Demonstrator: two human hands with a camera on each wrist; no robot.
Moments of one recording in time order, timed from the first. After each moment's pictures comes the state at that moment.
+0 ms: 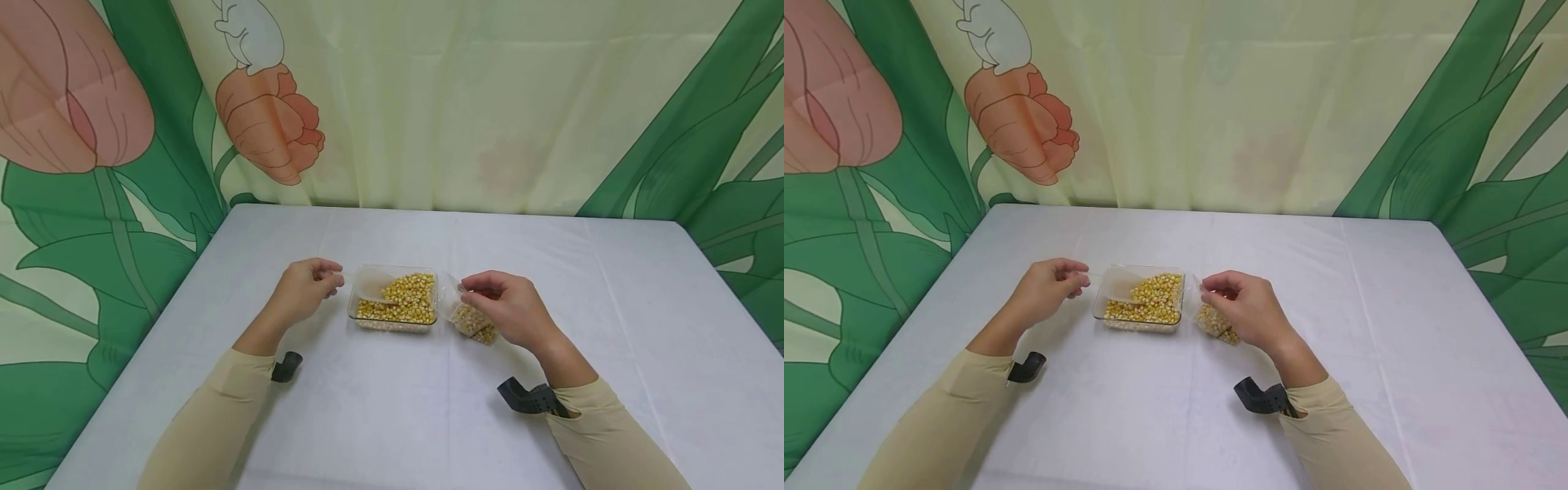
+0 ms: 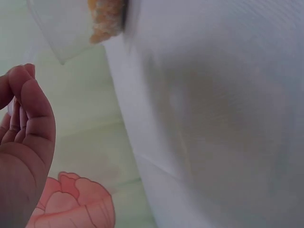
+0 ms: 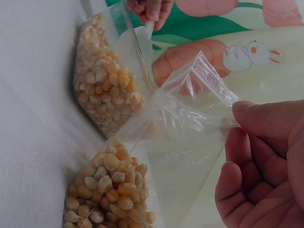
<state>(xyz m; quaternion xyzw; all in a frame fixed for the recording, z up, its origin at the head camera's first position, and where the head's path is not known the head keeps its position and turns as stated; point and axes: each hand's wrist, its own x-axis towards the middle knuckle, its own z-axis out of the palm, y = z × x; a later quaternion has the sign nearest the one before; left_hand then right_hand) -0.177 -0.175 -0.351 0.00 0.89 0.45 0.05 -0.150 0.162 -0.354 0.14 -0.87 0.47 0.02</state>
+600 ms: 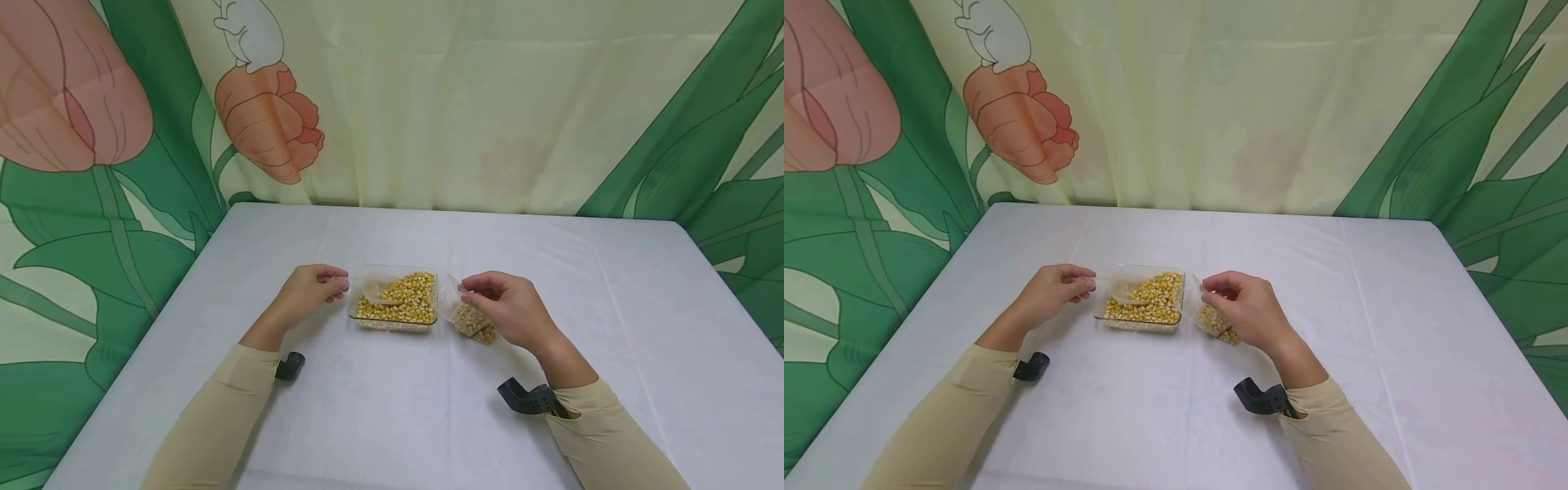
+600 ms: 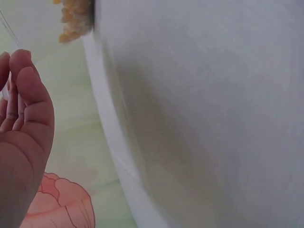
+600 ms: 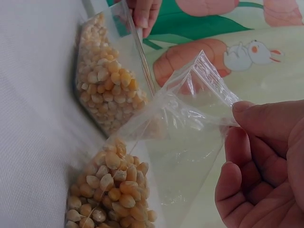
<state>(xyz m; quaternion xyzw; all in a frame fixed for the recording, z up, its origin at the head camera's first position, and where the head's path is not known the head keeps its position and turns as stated) -0.186 -0.178 -0.366 -0.02 0.87 0.49 0.12 -0.150 0.162 -0.355 0.13 -0.87 0.48 0.01</state>
